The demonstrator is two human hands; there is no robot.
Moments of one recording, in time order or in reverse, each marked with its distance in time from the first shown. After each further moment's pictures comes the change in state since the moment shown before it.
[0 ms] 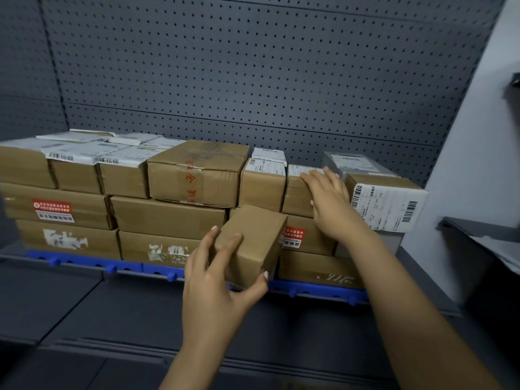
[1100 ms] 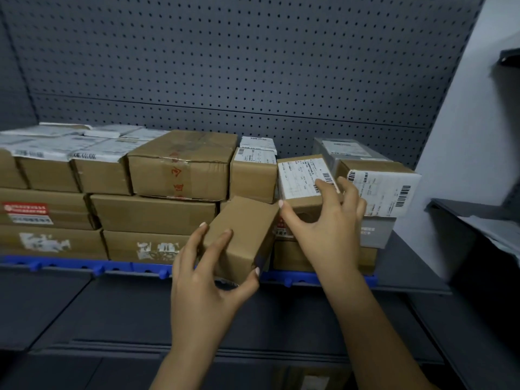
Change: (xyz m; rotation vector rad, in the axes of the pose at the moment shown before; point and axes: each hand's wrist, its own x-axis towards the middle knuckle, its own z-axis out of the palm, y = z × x) left_hand 0.002 -0.012 -0.001 0.015 -0.035 0.008; right_hand -0.065 -0.060 -0.006 0.212 0.416 0.406
